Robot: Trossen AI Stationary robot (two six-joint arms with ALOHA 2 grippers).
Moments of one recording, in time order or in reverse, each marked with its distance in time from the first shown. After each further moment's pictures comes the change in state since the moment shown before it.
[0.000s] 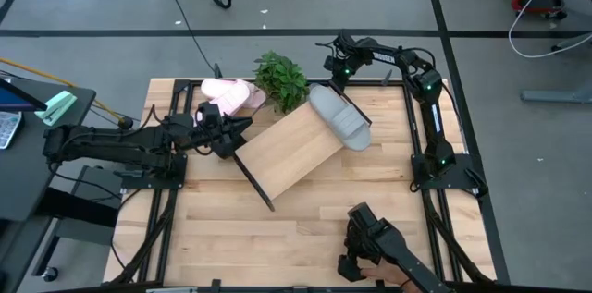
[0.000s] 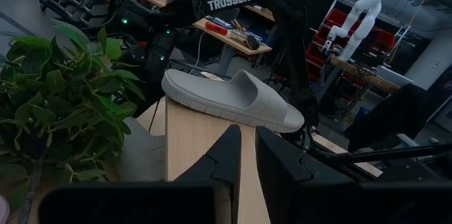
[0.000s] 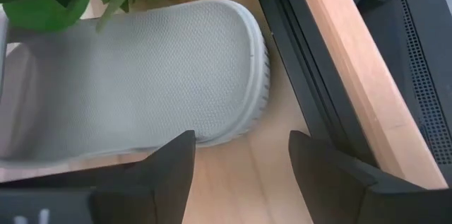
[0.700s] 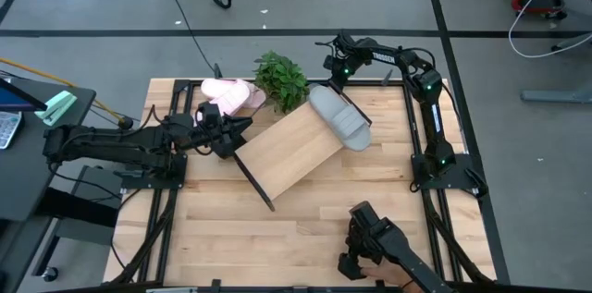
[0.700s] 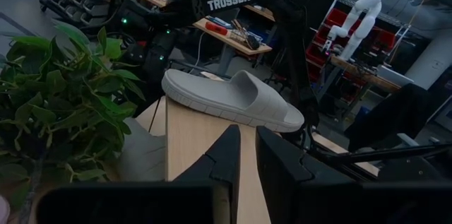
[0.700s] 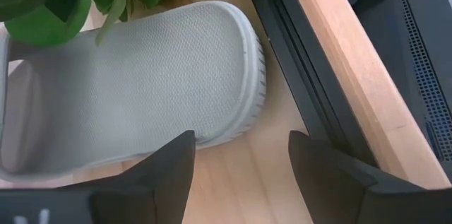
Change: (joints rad) left arm 0.000 0.000 0.000 0.000 0.000 0.003; right arm -0.004 0.000 0.000 0.011 0.001 0.048
